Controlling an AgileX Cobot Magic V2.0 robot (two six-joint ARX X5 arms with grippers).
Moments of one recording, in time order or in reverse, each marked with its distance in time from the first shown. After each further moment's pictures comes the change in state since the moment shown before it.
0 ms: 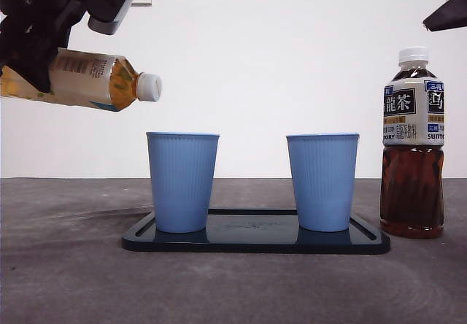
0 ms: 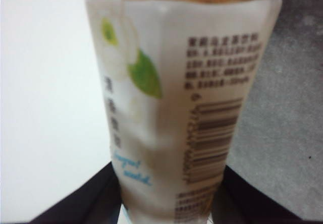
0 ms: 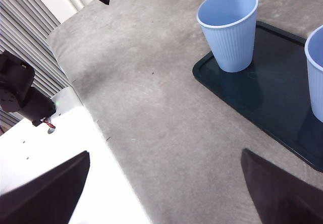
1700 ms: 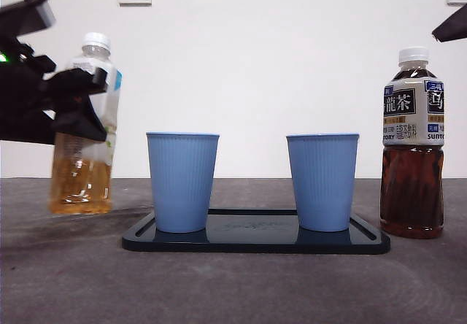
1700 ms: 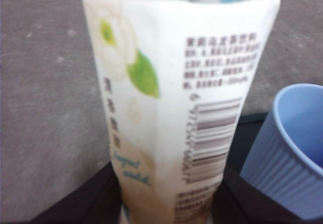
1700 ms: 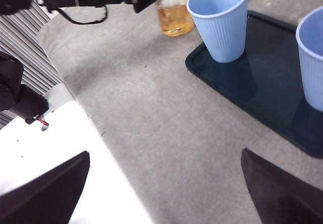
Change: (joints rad) left arm 0.199 -0.026 -0.507 0.848 0.628 -1.403; right arm 0.000 0.000 0.000 -0.034 0.028 0.014
